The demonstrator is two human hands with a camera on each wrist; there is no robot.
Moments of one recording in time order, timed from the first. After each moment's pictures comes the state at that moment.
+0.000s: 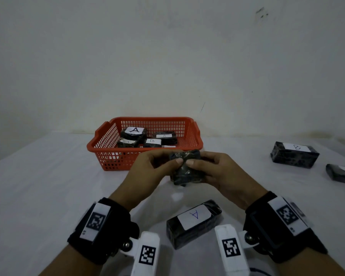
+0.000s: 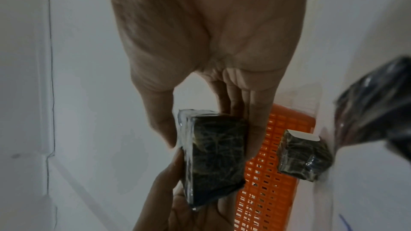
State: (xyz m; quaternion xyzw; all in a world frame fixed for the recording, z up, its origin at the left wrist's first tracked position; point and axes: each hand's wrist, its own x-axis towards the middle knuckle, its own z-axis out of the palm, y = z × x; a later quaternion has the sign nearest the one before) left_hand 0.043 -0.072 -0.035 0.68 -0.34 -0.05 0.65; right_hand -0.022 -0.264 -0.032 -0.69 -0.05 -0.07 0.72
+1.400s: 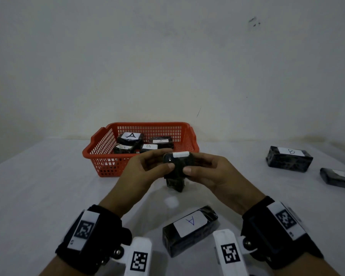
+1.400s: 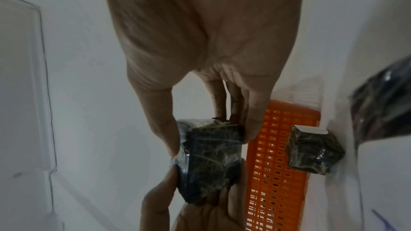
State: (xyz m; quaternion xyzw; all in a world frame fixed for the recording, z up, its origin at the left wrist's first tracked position) left_hand 0.049 -0.064 -0.030 0.69 -0.31 -0.06 0.65; right_hand -0.023 -0.267 -0.032 -0.69 -0.06 -0.09 0.71
